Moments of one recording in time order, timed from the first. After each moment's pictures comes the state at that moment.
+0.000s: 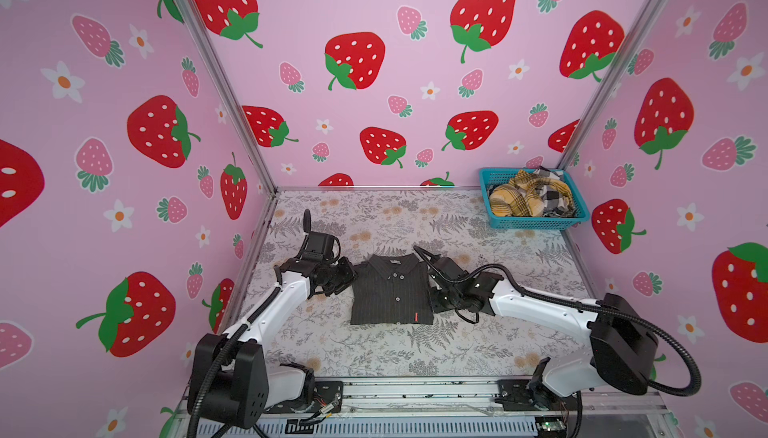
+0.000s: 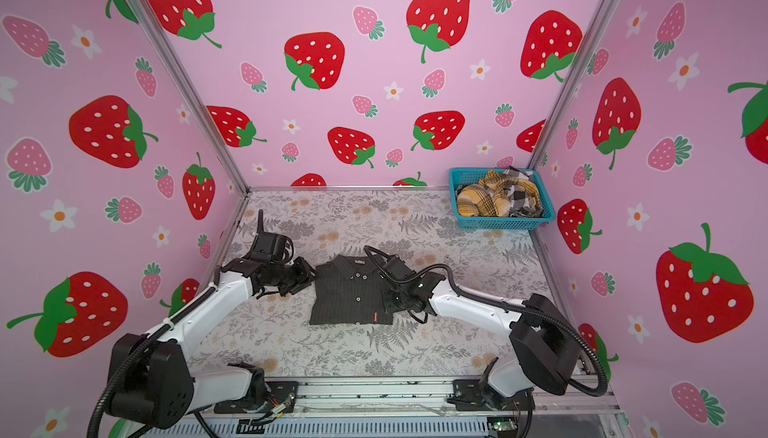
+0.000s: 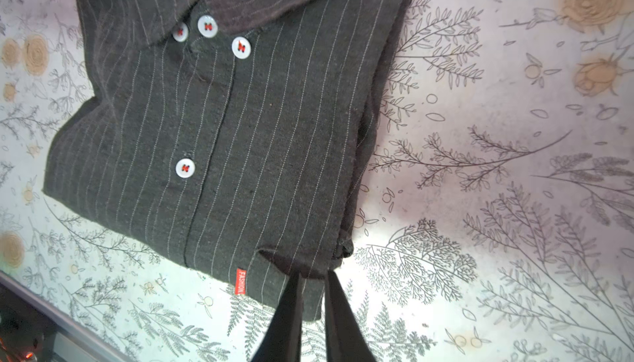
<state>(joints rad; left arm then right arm) -0.19 1.28 0.86 -0.62 0.36 -0.75 1.00 1.48 0.94 -0.52 0.07 0.60</state>
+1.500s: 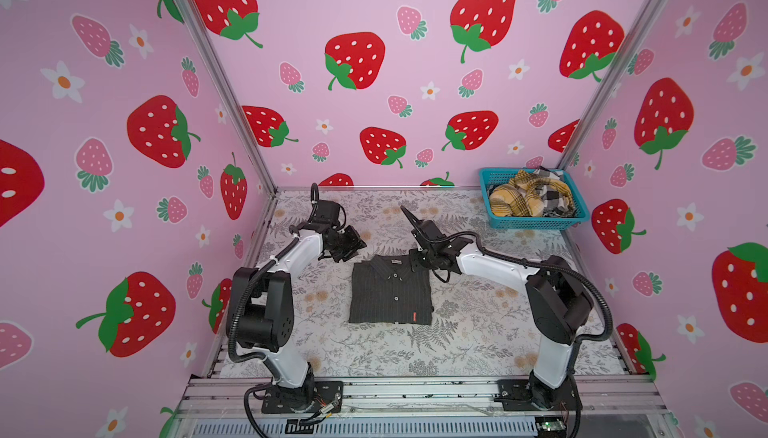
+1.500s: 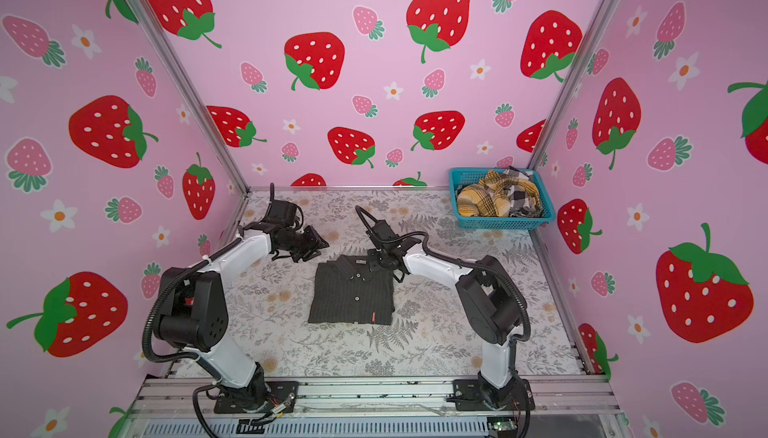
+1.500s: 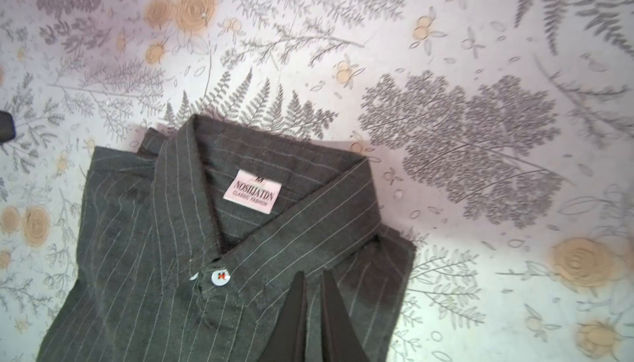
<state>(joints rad) -0.13 1.72 1.21 -0.57 0.42 -0.76 0.84 1.86 1.32 -0.41 0.07 0.48</state>
